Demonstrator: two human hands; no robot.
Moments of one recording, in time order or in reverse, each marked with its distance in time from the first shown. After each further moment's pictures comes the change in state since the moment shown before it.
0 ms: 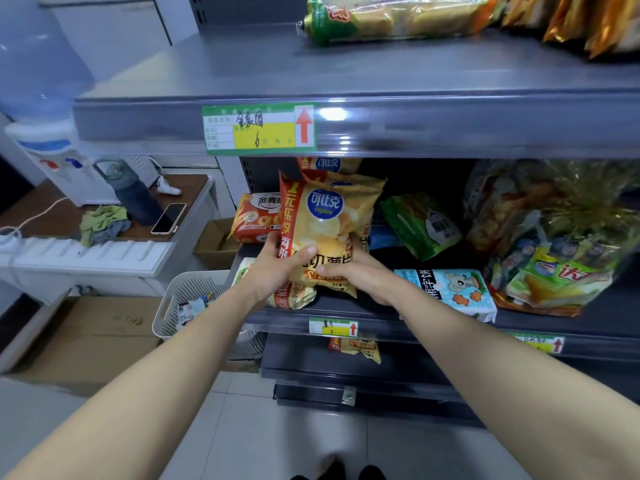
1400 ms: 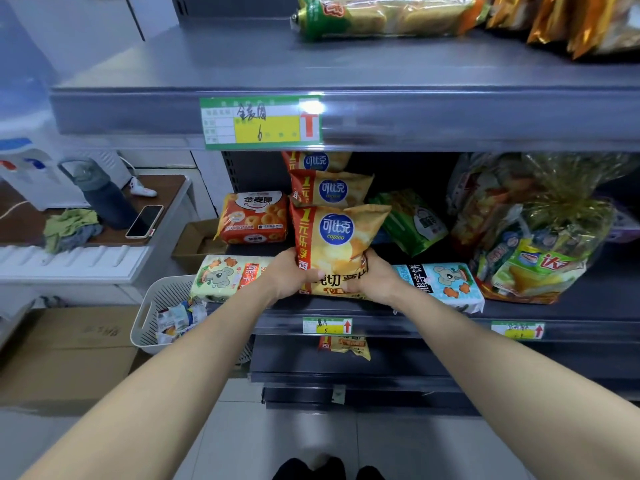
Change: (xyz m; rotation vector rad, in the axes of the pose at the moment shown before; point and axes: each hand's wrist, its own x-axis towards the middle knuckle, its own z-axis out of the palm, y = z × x) left_hand 0.014 -0.004 0.021 0.252 -0.140 -0.083; right_hand -0.017 0.019 -0.016 -0.312 0.239 0.147
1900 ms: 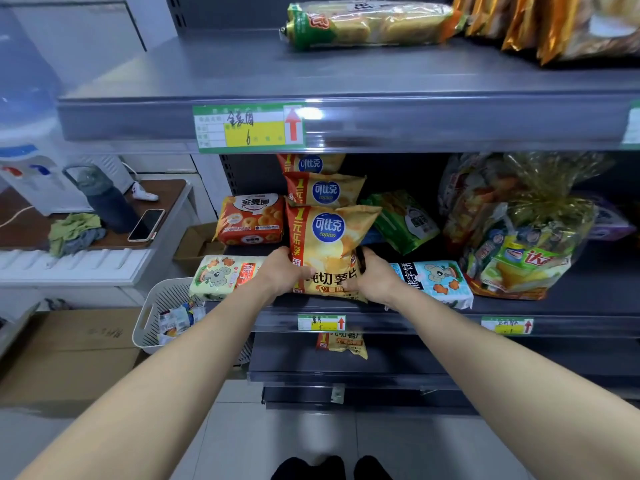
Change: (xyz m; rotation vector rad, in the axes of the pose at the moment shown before) left_hand -0.009 0.009 0.006 0.036 0.126 -0.076; right_hand -0.013 -0.003 -0.008 -0.099 0.039 -0.004
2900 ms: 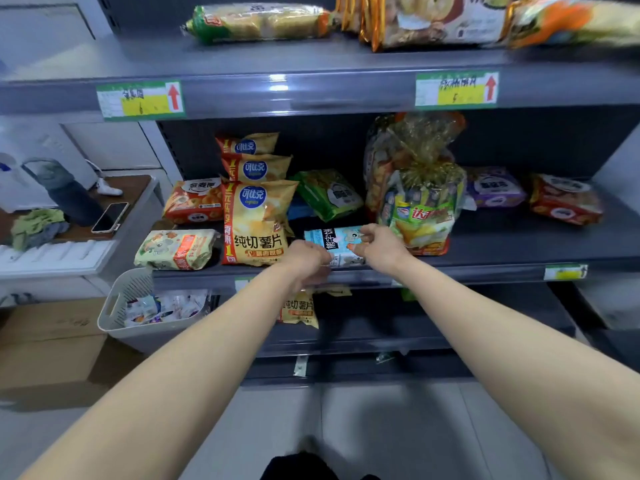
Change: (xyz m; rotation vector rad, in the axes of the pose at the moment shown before) left_hand -0.108 0.067 0.155 -0.248 -0.100 -0.095; right_hand -0.088 0.090 -0.106 0.045 0.158 -0.009
